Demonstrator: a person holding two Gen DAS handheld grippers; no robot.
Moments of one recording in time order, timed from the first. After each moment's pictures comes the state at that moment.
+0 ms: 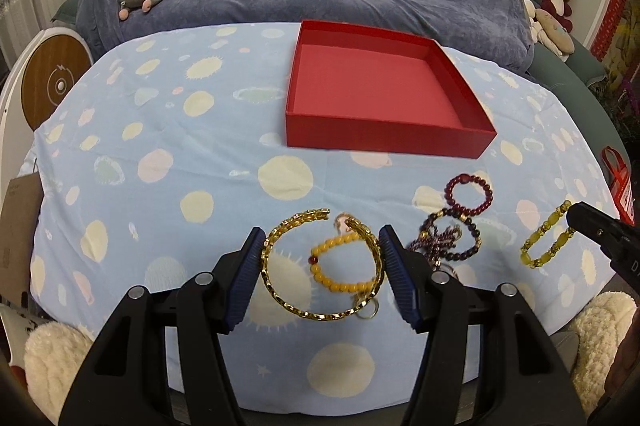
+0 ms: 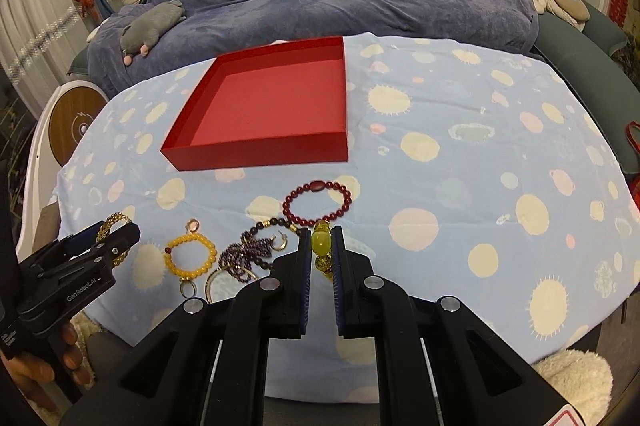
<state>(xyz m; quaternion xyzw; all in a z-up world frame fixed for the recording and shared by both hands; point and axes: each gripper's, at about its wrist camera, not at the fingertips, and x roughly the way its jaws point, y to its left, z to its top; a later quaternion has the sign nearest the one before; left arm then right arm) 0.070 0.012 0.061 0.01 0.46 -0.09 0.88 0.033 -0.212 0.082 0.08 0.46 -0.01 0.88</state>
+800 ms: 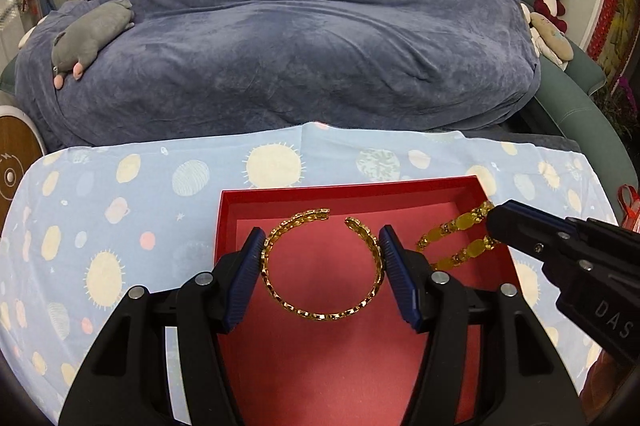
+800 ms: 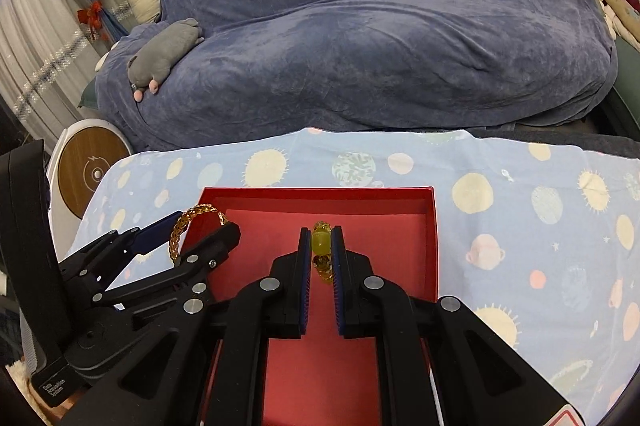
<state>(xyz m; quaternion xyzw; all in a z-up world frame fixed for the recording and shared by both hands) 0.359 -0.069 0.058 0.03 0.44 -0.12 0.89 0.328 -0.218 0.070 0.12 0.46 0.06 0.88</state>
